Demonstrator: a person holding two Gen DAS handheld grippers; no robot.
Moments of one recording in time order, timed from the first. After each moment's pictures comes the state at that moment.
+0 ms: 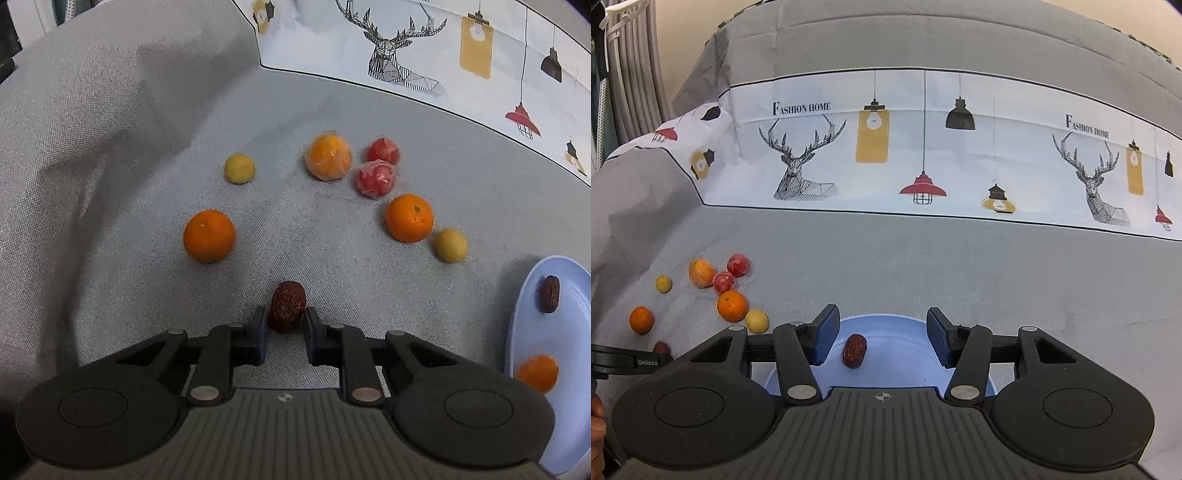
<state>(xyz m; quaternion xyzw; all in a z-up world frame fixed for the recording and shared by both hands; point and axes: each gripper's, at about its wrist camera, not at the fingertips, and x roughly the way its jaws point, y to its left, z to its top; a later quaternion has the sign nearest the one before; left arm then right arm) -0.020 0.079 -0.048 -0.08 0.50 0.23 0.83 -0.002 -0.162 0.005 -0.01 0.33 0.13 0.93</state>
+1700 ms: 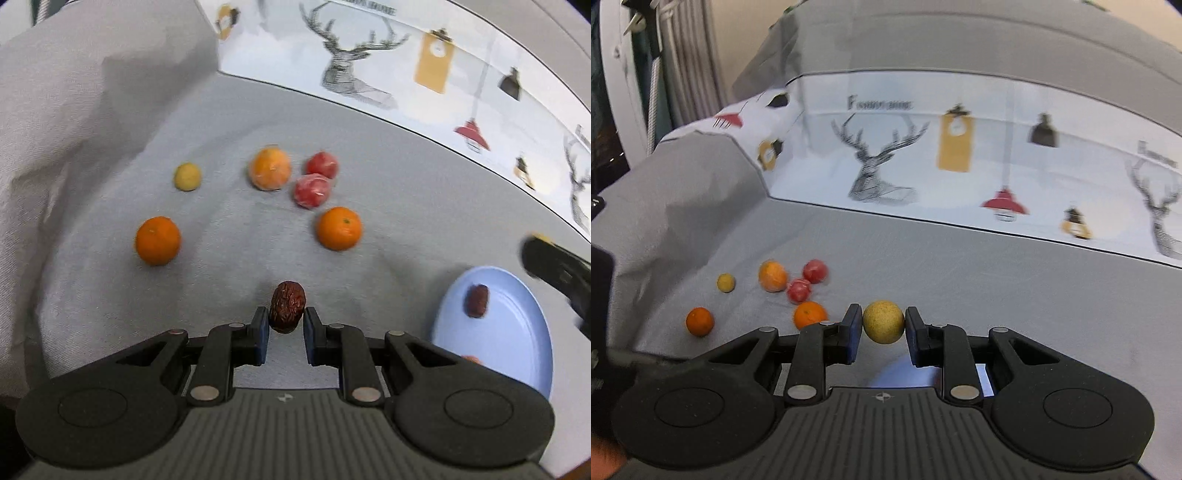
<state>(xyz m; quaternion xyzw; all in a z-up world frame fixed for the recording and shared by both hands) -0.020 0.059 -0.022 -0.14 0.49 0.15 0.85 0.002 -0.108 0.025 -0.03 0.34 0.21 0.92</state>
